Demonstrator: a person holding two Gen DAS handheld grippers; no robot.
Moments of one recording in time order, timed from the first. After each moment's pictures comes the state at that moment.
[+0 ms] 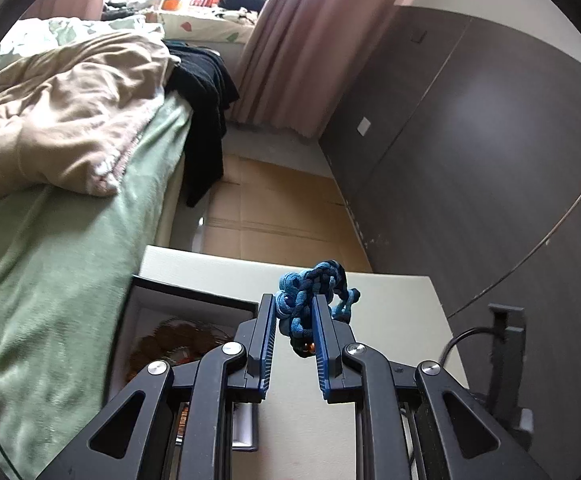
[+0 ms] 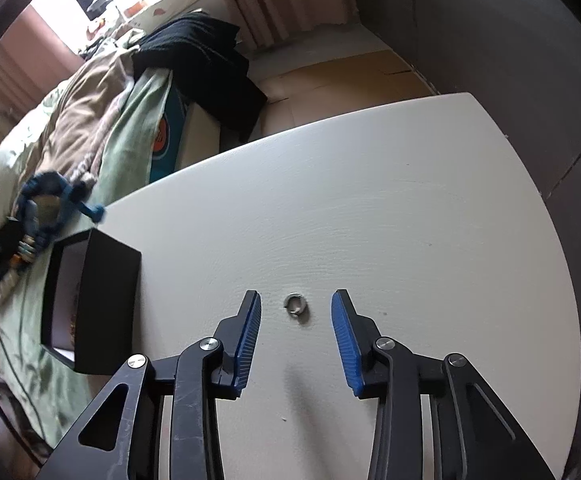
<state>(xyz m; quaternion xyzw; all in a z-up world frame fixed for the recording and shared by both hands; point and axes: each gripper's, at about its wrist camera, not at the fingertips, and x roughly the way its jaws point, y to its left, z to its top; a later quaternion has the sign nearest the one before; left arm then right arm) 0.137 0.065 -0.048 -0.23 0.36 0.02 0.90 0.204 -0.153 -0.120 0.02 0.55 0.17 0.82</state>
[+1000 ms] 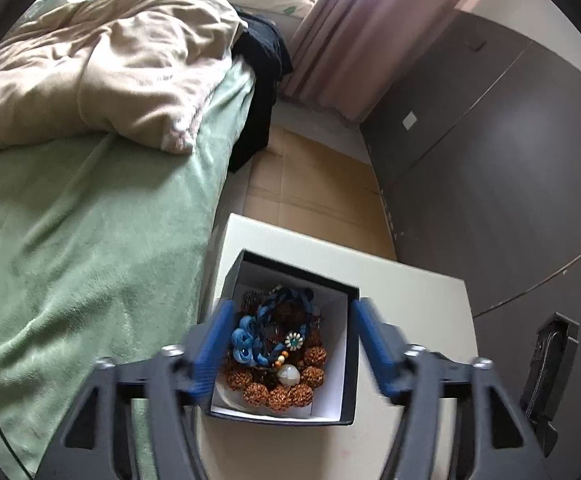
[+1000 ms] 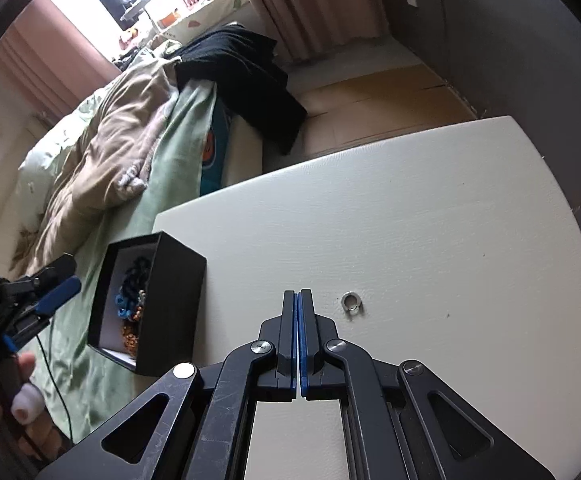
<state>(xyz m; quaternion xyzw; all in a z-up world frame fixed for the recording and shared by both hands) 0.115 0.133 -0.068 -0.29 0.41 0.07 0.86 0.193 -0.132 -0.096 0.05 0.52 0.23 0.82</state>
